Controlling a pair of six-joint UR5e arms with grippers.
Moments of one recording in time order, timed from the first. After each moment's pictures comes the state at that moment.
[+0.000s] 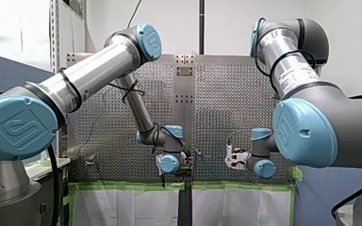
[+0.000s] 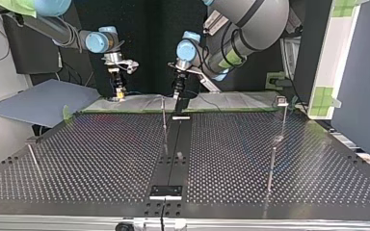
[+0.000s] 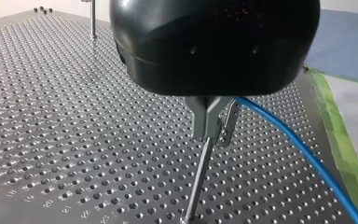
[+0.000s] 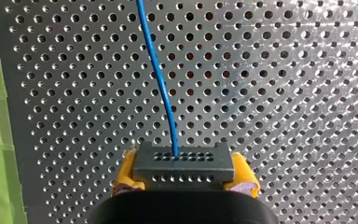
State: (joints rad) left arm -0.61 -2.50 -1.66 -2.20 -1.87 -1.82; right arm 1.83 -0.70 1.90 -1.18 1.34 1.59
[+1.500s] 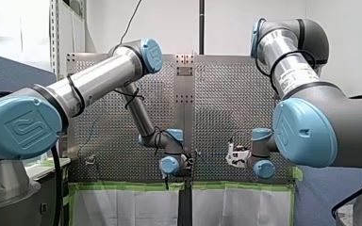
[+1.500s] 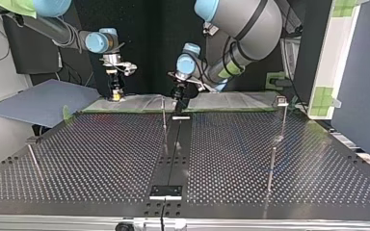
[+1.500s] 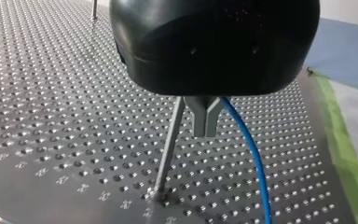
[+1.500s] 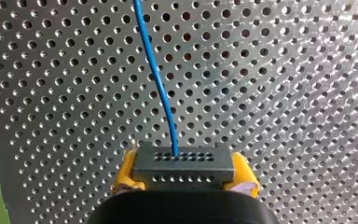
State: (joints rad) left arm -0.56 -2.59 -1.51 -2.29 -1.77 -1.91; right arm 1.83 -0.70 1.89 -1.23 1.39 1.64
